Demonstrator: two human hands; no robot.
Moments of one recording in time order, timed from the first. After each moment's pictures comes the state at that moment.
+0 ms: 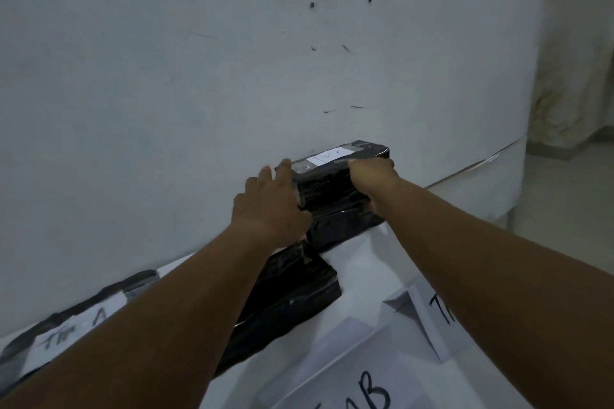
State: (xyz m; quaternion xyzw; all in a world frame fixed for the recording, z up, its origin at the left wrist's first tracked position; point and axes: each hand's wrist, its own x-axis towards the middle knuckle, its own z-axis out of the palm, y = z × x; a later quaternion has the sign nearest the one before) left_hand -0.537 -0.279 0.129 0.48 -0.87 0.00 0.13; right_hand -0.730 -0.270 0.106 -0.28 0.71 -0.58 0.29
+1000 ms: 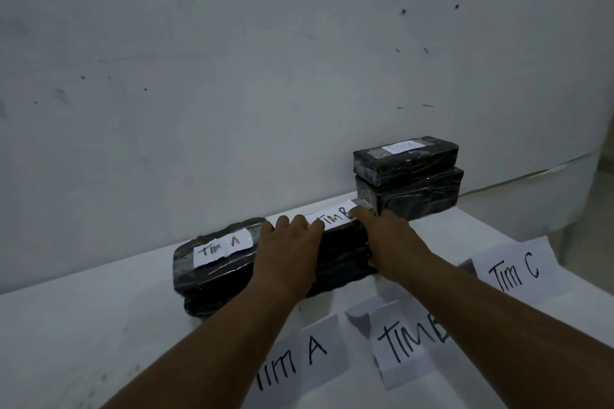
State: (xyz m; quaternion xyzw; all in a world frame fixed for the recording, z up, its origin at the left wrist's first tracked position) left_hand -0.379 -0.208 0.081 0.46 -0.87 0.19 0.07; right_hand -0.564 -0.170 0.067 -0.64 0.75 -0.16 0.04
